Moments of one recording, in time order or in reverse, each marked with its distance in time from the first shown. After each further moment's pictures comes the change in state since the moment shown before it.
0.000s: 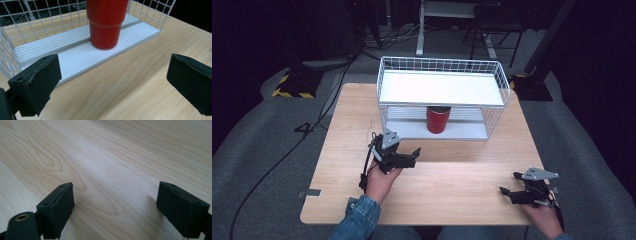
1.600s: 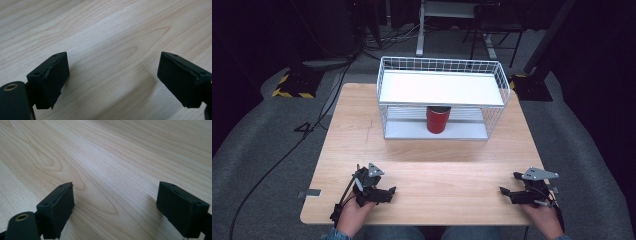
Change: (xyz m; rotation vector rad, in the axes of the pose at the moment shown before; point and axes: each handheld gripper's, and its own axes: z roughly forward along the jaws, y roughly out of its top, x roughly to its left) left arm 0.010 -0.094 -0.031 0.421 0.059 -0.006; right arm 0.000 0.000 0.000 0.001 0.000 0.000
